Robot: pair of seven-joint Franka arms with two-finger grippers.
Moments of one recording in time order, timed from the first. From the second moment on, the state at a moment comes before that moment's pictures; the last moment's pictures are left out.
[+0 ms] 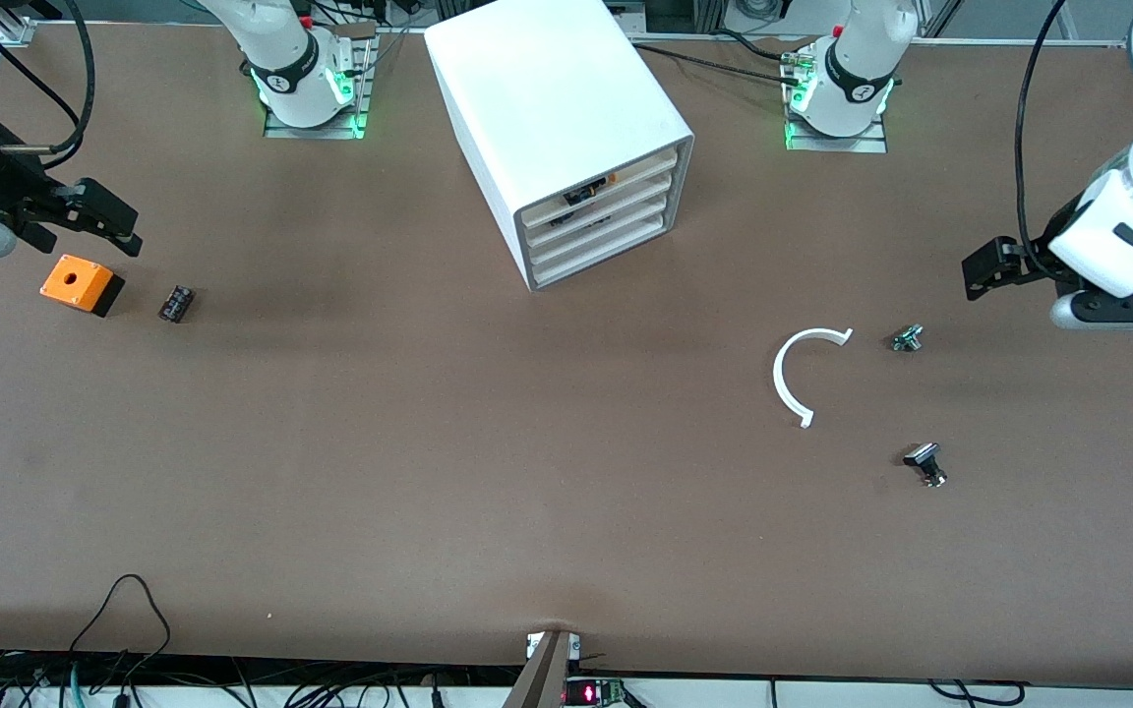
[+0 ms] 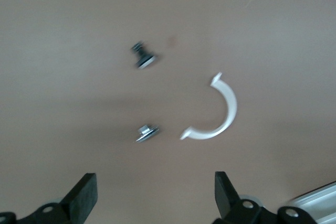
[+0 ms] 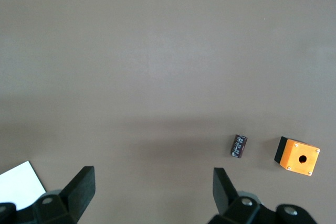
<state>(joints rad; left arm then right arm) 0.01 0.14 -0.14 -1.51 0.17 1.54 -0.07 -0.04 -0.03 0.11 -1.65 0.00 1.69 0.10</state>
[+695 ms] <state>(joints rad) 0.12 0.09 -0.24 -1.47 0.08 1.47 -0.05 -0.04 -0.02 0.10 -1.65 0.00 1.66 0.10</state>
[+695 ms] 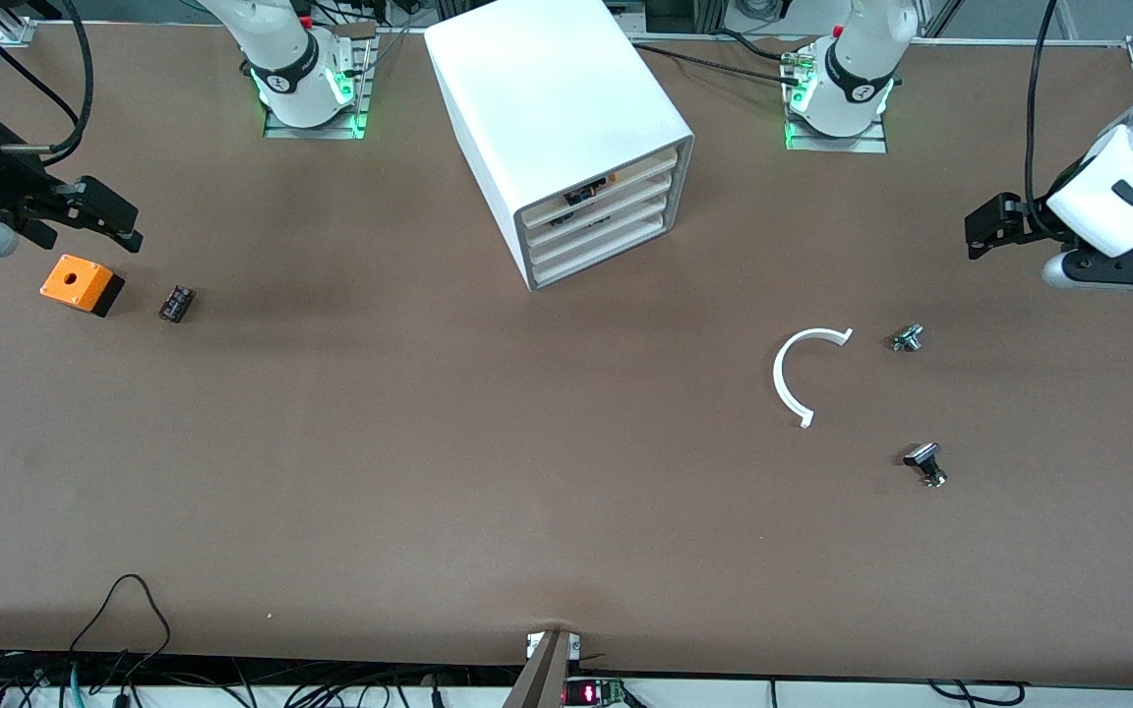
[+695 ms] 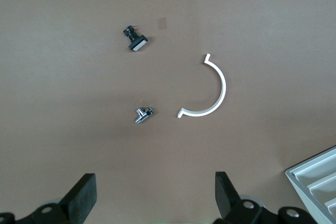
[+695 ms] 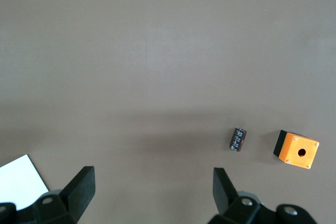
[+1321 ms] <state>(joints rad) 0.12 0.05 -0.21 -1.51 0.01 1.54 -0.01 -0.04 0.00 0.10 -1.65 0.00 1.64 0.10</state>
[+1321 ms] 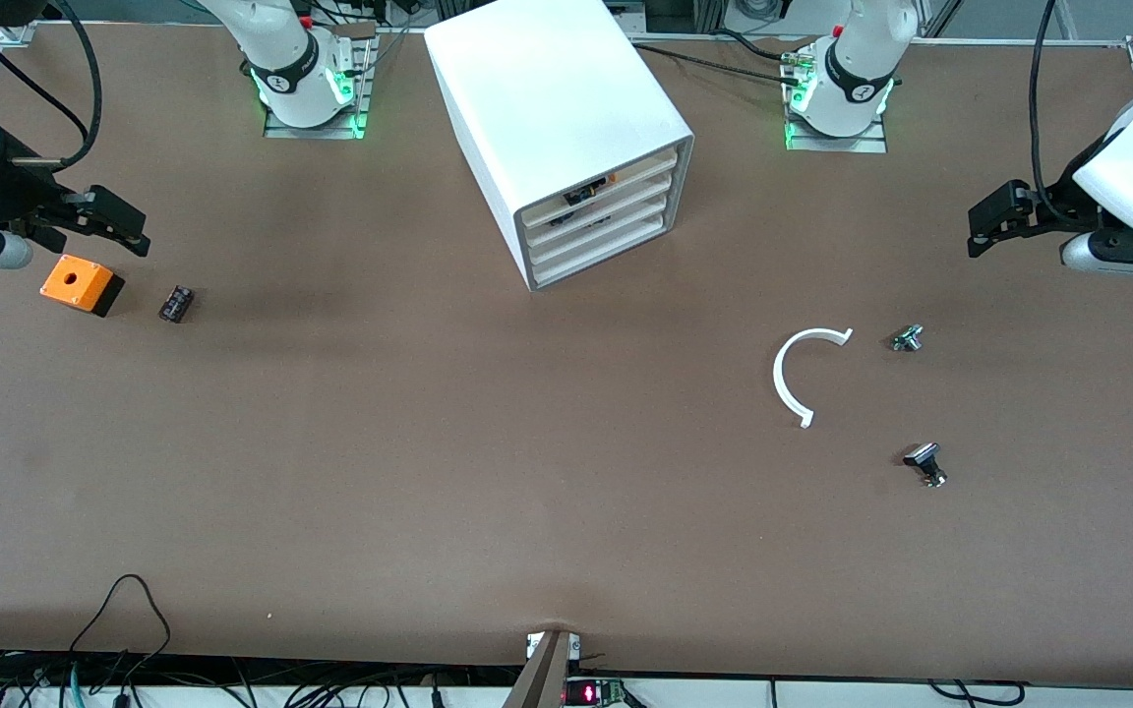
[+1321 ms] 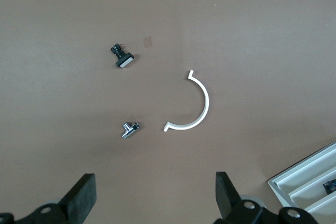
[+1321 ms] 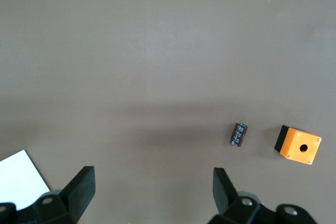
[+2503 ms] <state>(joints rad) 0.07 0.03 -0.17 -1.54 0.01 1.55 0.01 0.17 0.21 0.12 -1.53 0.00 1.66 0.62</state>
